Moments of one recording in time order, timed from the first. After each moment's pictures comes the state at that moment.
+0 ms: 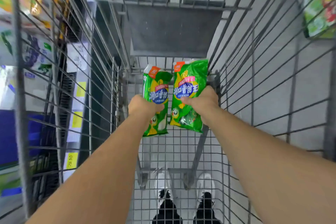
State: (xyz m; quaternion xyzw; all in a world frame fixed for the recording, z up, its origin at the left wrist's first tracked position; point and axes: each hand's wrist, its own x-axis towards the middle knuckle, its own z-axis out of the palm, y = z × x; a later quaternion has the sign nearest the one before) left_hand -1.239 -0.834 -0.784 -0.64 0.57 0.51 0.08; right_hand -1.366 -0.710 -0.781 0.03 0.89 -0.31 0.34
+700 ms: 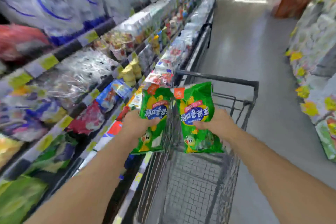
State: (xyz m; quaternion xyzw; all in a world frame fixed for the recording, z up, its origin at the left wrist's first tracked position) left_hand -1.093 -0.796 -0.280 -0.57 0.58 0.54 -0.23; right_hand -1.322 -0.681 -0.296 -0.38 0.76 -0.40 0.35
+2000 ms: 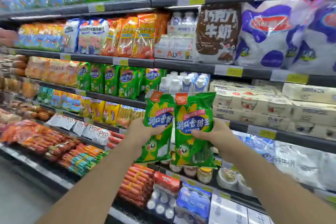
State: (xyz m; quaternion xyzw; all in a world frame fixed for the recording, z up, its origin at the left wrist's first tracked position) left_hand -0.288 -0.102 -0.074 -0.71 0.12 0.15 -0.68; right_hand -0.377 -0.315 -0.093 -0.74 0.15 -0.14 0.64
